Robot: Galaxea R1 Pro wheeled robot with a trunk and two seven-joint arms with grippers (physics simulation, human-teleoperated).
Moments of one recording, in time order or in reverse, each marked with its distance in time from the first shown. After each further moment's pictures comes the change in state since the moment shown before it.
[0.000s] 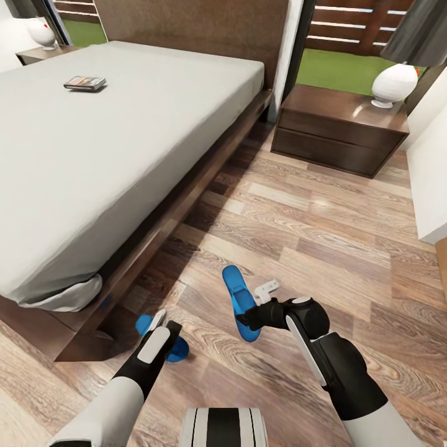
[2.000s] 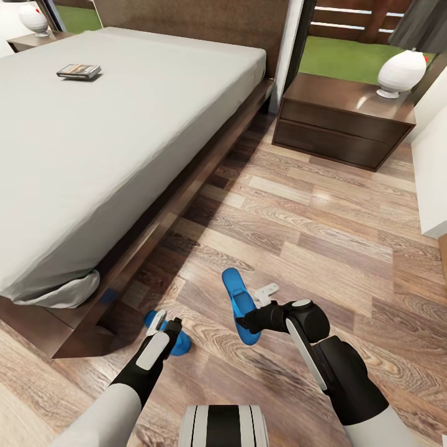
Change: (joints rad) left arm 0.029 0.012 -0.036 -0.010 0.010 -0.031 -0.097; right arm 0.017 0.000 0.001 -0.006 0.002 0.000 0.000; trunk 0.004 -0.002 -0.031
